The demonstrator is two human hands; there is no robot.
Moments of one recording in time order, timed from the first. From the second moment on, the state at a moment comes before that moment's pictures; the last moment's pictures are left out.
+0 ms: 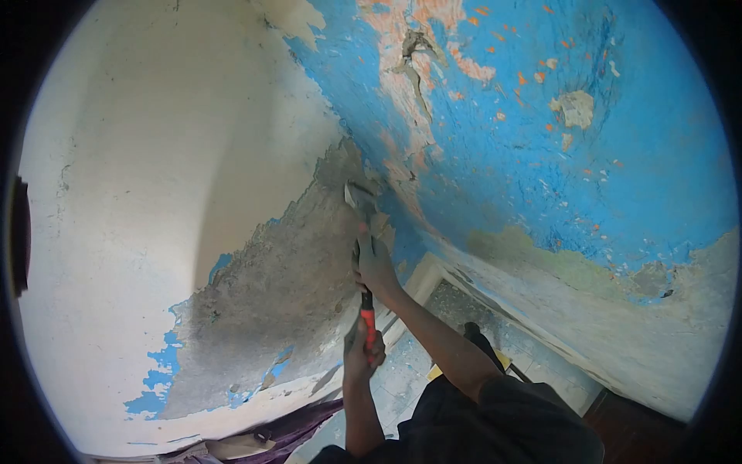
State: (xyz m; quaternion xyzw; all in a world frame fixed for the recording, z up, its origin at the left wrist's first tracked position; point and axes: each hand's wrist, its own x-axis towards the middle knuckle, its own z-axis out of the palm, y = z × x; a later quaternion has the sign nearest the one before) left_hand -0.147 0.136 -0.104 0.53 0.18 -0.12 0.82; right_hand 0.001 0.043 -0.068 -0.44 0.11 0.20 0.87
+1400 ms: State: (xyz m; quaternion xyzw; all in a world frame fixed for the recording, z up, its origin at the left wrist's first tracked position) left_hand -0.138 0.092 -0.157 0.58 0.14 -0.06 0.80; right_hand 0.013 0.021 -0.087 -0.51 0.05 0.21 0.83
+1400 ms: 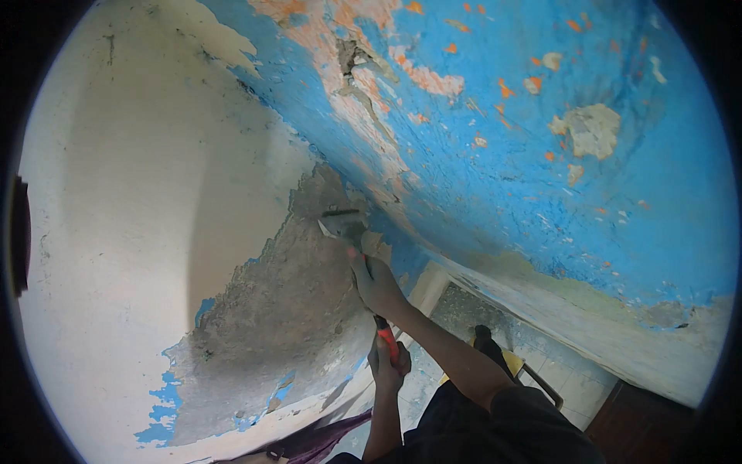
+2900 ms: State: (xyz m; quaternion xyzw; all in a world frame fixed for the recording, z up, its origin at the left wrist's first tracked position) left_hand -0.141 0.115 -0.083 0.60 0.20 -0.09 0.77; right_hand 0.005 0.037 -0.043 -0.48 0.04 0.18 0.86
